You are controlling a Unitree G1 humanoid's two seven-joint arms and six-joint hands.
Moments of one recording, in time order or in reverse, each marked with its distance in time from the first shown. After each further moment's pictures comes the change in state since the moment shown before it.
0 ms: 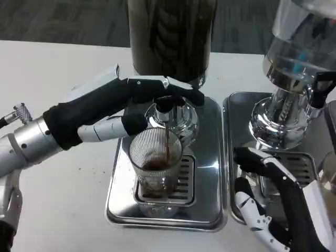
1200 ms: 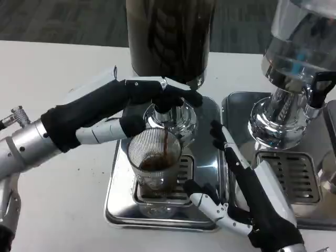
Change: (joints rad) left arm 0.025 0.004 0.001 -0.027 -0.004 0.002 0.019; right arm -0.192 -0.008 0.080 0.079 0.021 0.121 0.158
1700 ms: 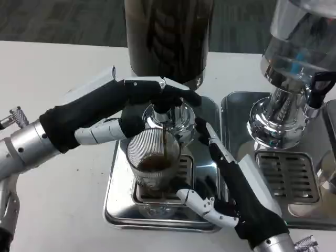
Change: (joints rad) left arm 0.011 0.005 0.000 -0.017 -0.001 0.006 0.009; right arm -0.085 0.007 0.039 0.070 0.004 0.011 0.010
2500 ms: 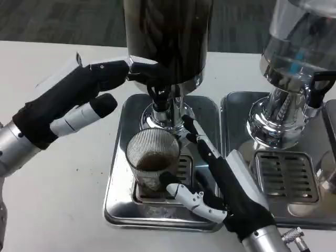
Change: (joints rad) left arm 0.047 0.000 0.100 -0.012 -0.002 -0.005 0.114; right arm -0.073 0.015 0.034 0.066 0.018 0.005 0.001
